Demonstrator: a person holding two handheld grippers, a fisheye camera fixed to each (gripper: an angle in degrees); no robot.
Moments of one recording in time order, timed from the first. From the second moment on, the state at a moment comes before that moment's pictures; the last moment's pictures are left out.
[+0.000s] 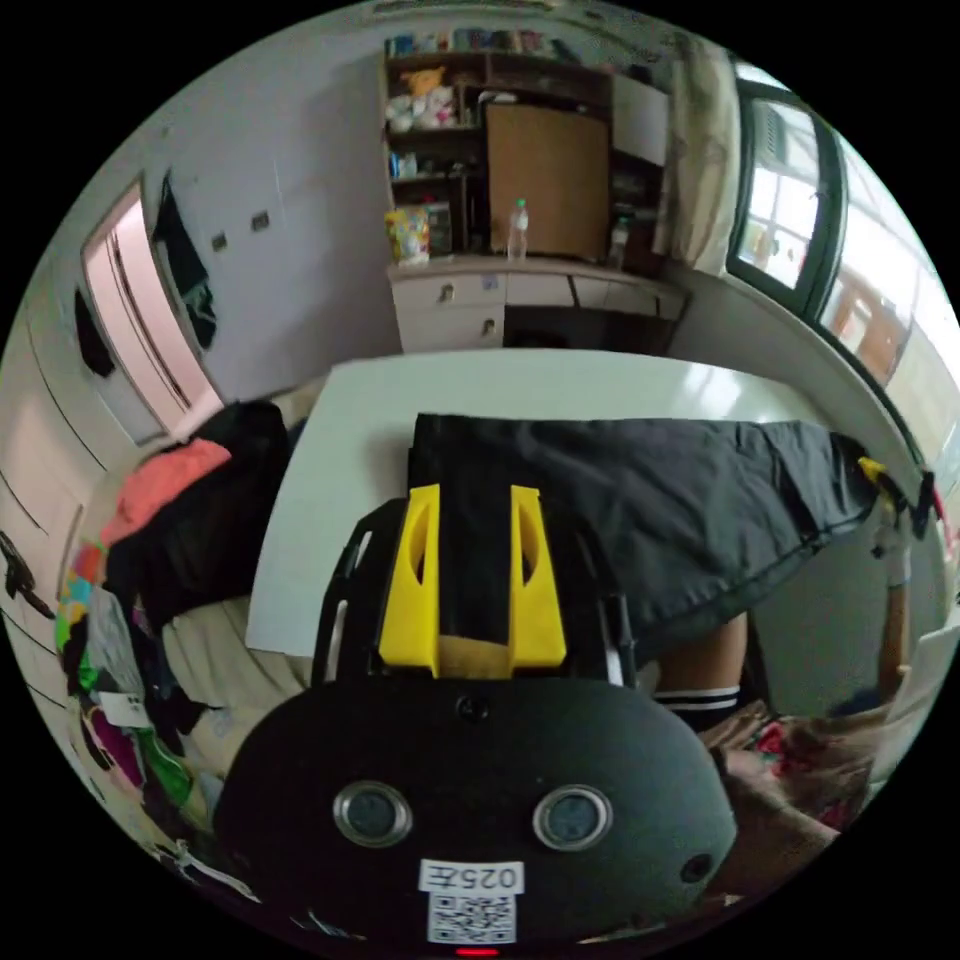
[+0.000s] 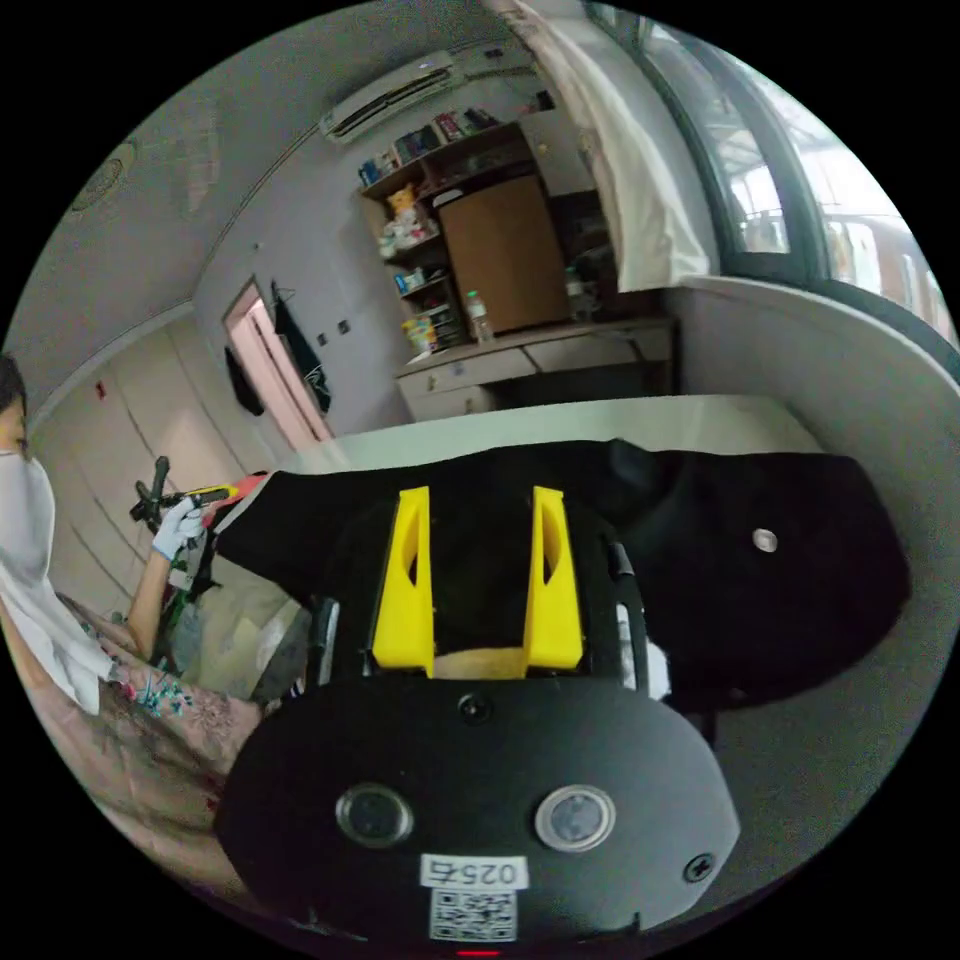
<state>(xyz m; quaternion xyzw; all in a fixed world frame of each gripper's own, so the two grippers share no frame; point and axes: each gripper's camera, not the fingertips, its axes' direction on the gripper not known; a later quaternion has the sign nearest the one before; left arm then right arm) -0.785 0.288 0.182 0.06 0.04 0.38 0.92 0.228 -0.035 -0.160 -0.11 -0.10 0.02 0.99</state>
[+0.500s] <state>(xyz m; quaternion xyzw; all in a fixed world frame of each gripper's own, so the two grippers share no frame) -0.874 0.305 0.153 0.00 0.09 0.25 0.96 -0.163 0.016 -0.071 -0.12 -0.29 -0.29 0.91</state>
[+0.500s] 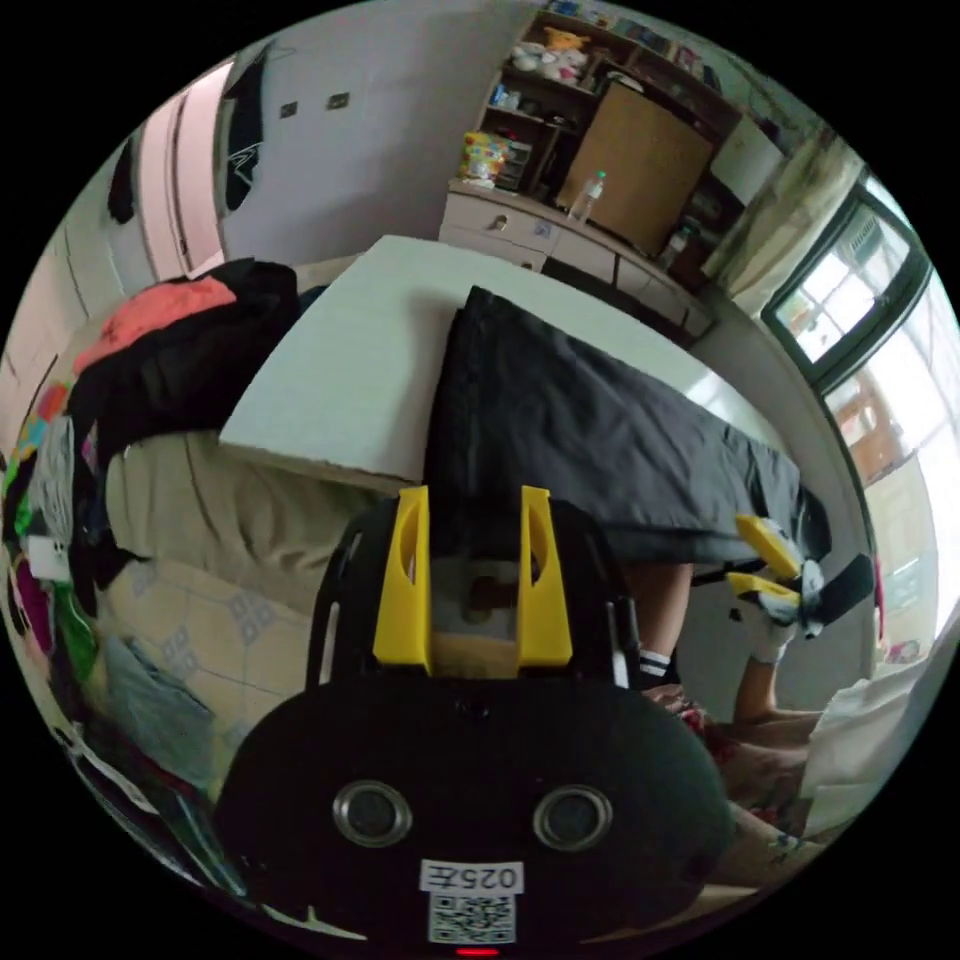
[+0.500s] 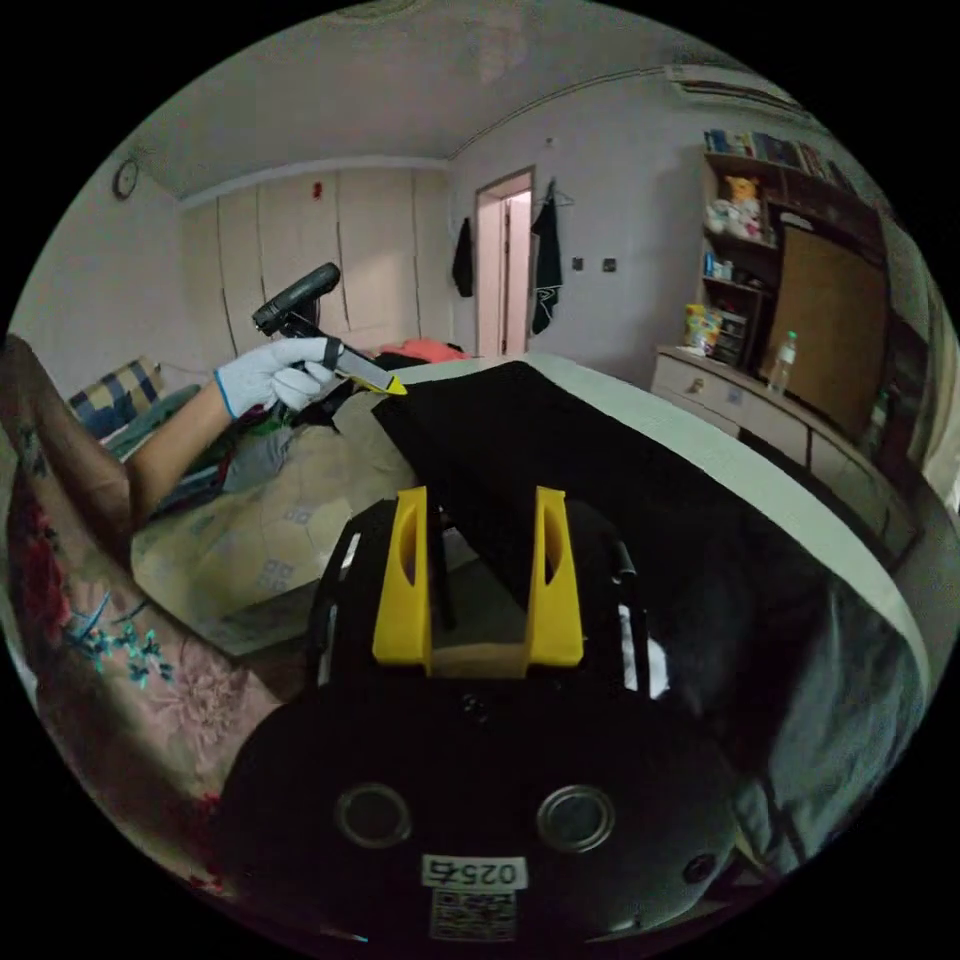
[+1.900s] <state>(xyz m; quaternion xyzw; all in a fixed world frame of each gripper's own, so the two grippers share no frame) -0.885 0.362 0.045 0.20 0.32 0.12 0.92 -0.052 -0.096 -0.084 -0.08 -0.16 -0.17 0.97</state>
